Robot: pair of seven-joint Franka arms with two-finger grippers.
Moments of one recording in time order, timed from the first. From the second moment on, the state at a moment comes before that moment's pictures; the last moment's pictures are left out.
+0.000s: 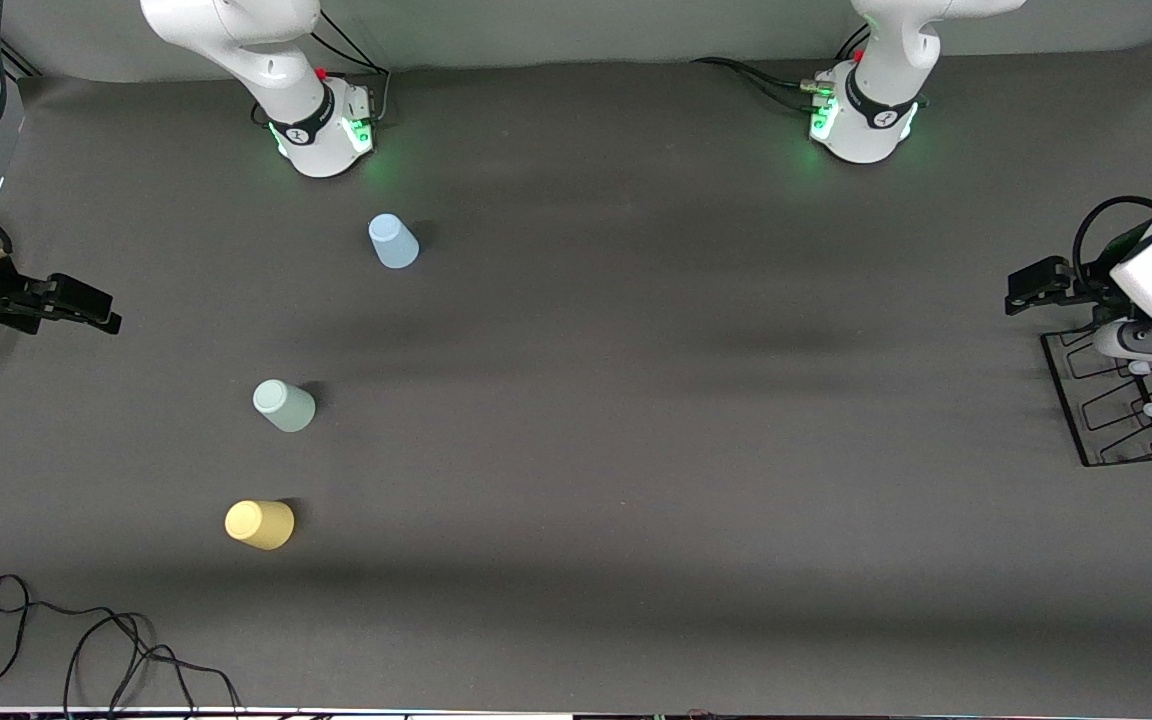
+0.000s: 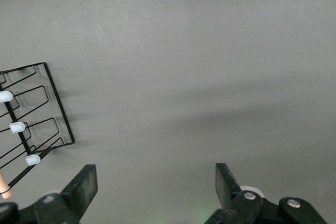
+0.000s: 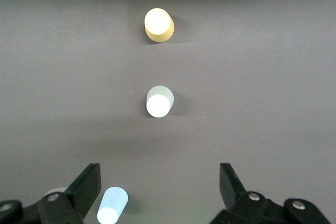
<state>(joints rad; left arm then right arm) 0.00 0.07 -0.01 -1.63 -0.03 1.59 0.12 0.04 0.05 -0.09 -1.59 0.00 1.61 0.00</state>
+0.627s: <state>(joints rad) 0.00 0.07 -0.01 -1.63 -0.03 1.59 0.12 0.04 0.05 -0.09 -1.59 0.00 1.61 0.00</state>
